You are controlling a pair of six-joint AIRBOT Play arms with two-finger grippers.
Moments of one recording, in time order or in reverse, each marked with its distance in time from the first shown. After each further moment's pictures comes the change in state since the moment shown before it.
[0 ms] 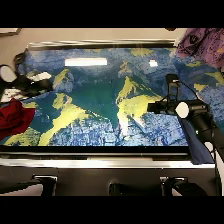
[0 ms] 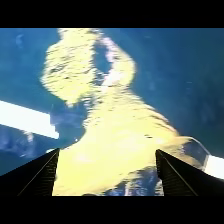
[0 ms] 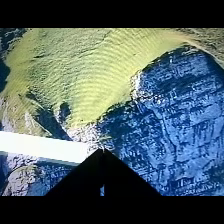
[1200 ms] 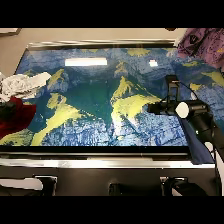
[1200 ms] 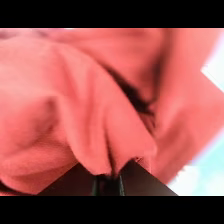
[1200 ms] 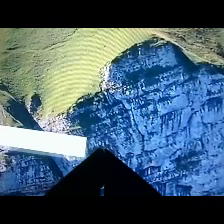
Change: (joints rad) left arm 0.479 -0.189 -0.090 0.035 0.169 0.001; right arm 0.000 0.001 0.000 0.000 0.039 0.000
